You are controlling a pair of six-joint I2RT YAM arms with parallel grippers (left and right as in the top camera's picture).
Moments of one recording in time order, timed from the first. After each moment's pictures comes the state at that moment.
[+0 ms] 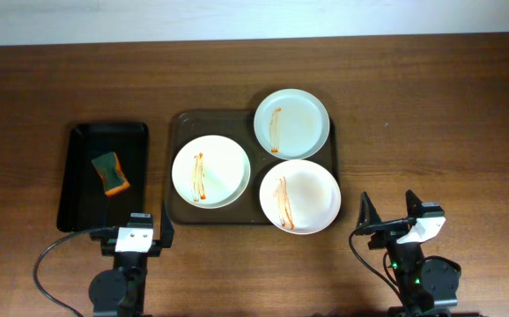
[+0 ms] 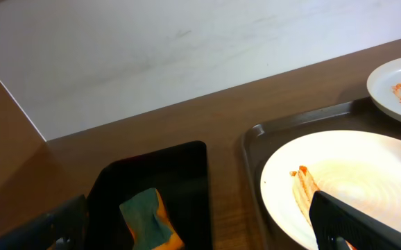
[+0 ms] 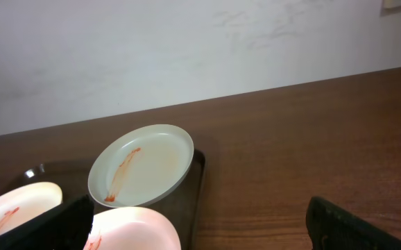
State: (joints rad) left arm 0.00 0.01 0.02 -0.08 -0.03 0.29; right arm 0.03 0.01 0.01 -0.07 -0.08 0.22
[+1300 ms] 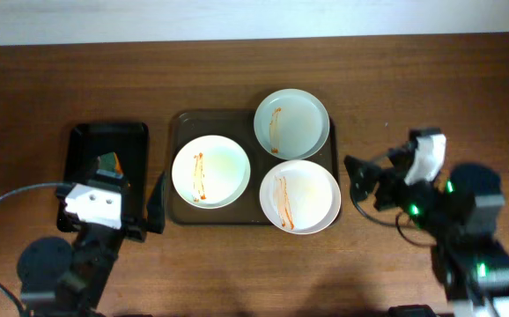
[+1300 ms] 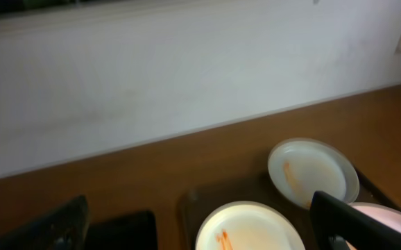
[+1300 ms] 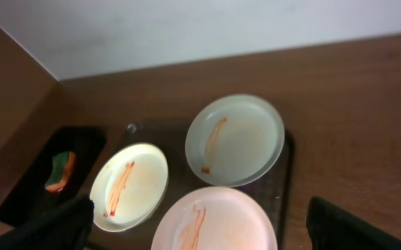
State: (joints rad) left arm 0.00 0.53 0.84 -0.49 0.21 0.13; right arm 0.03 0.85 0.87 -0.52 -0.43 0.23
